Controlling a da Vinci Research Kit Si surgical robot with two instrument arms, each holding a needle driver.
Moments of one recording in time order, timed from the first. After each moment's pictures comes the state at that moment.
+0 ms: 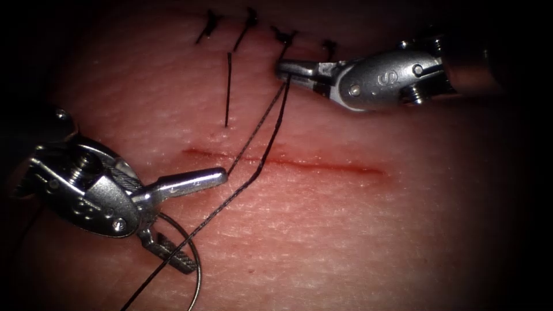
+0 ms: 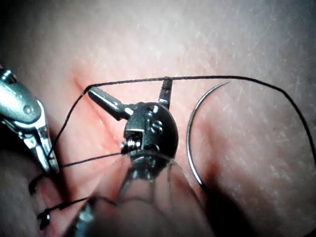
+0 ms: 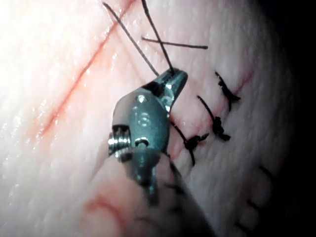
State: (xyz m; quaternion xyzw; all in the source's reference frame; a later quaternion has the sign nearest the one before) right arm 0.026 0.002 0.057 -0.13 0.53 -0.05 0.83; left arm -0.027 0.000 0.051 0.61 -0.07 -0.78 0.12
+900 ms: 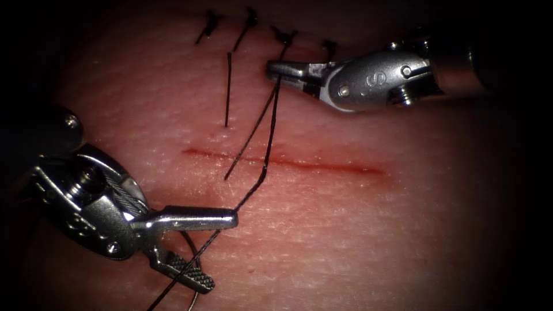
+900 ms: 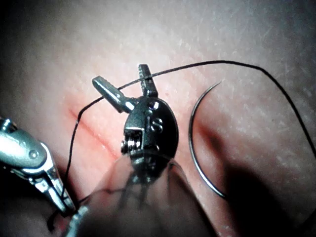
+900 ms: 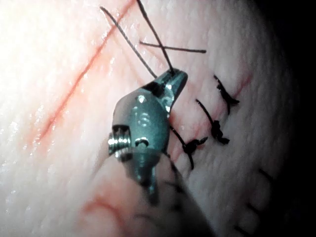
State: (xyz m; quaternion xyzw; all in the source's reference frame) right arm 0.027 0.002 0.057 -0.13 0.53 -0.05 0.84; left arm -0.029 -0.003 0.050 0.66 -0.08 -0.73 0.18
